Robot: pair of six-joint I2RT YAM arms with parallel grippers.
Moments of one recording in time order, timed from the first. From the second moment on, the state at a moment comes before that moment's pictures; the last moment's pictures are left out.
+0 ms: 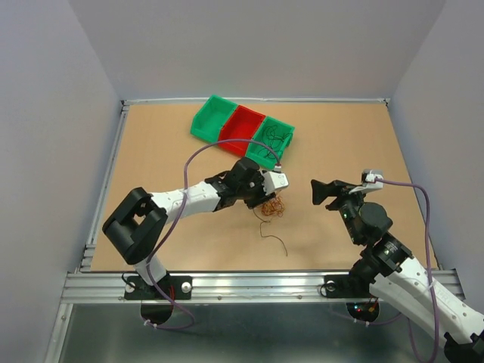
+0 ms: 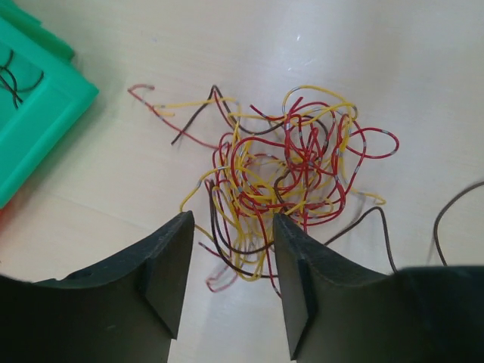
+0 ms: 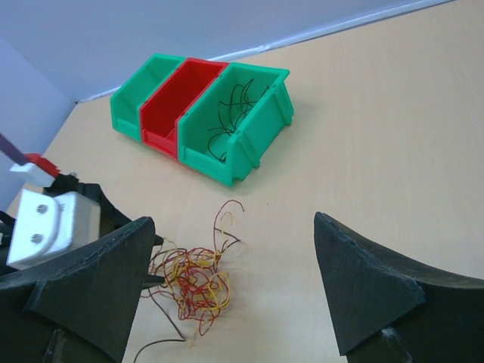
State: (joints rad) left arm -0.84 1.61 0.97 -0.06 0.22 0.43; right arm 0.67 0.44 0.39 0.03 0.49 0.42
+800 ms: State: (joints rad) left arm -0.83 1.38 0.93 -0.04 0.26 0.44; right arm 0.67 0.88 0.49 0.08 0.01 0.30
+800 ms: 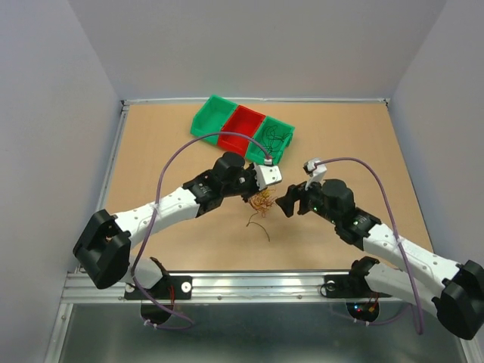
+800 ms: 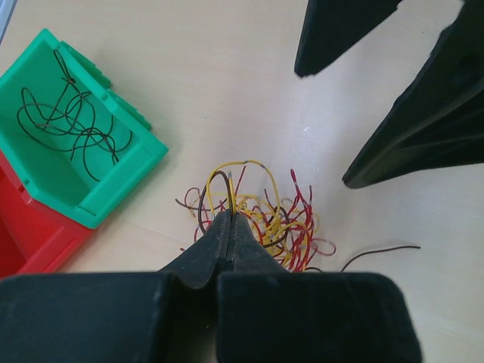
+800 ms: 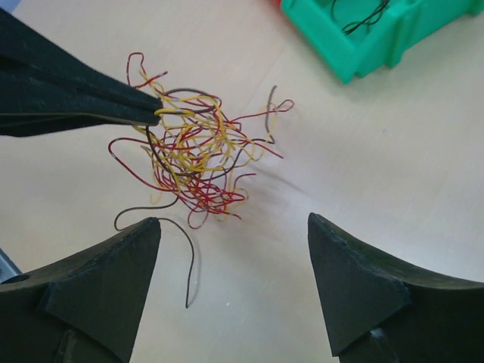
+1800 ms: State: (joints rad) left arm -0.77 1.31 0.89 -0.02 0.37 0.40; right arm 0.67 1.07 0.57 0.32 -0.15 0.27
